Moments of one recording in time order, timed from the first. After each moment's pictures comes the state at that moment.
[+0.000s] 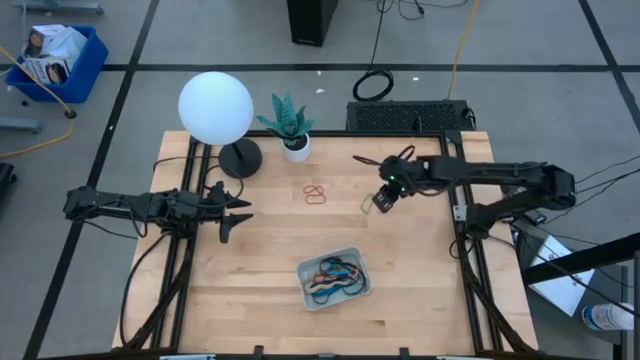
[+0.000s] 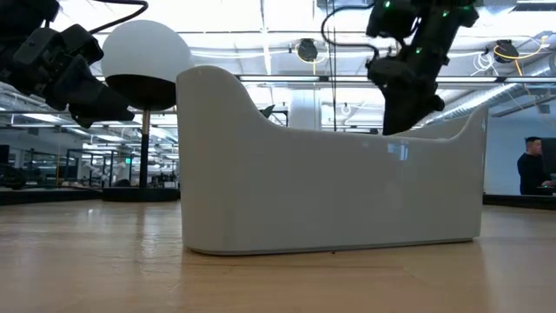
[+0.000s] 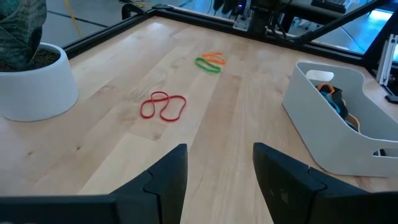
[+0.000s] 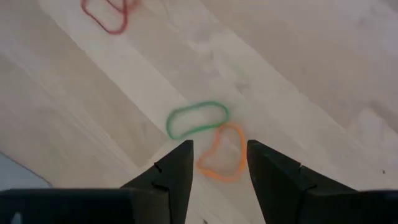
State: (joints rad) left arm -0.09 0.25 0.16 -0.26 -0.24 -0.28; right arm -0.24 1.27 0.91 -0.77 0.14 0.55
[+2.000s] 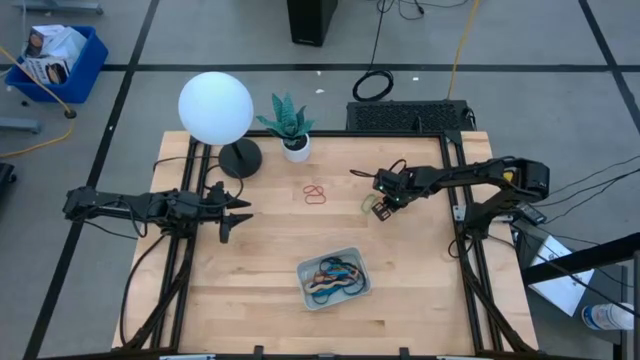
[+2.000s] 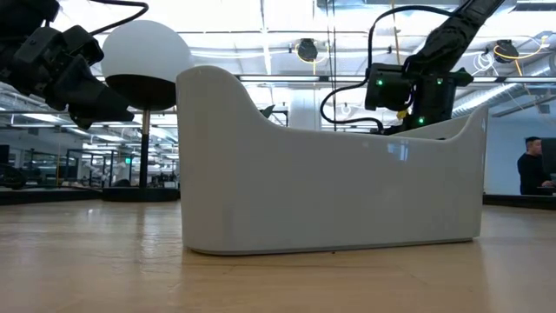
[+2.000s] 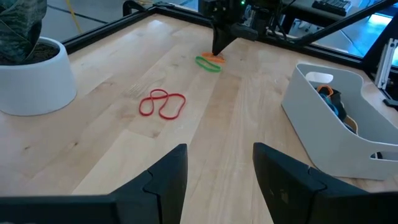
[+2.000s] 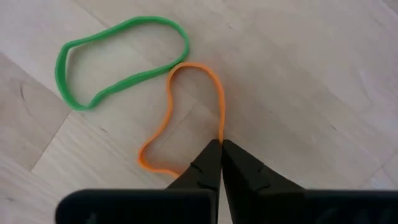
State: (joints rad) left arm -0.09 0.25 0.16 -0.26 -0.23 -0.30; right arm -0.31 1.53 0.68 -0.53 0.05 0.59
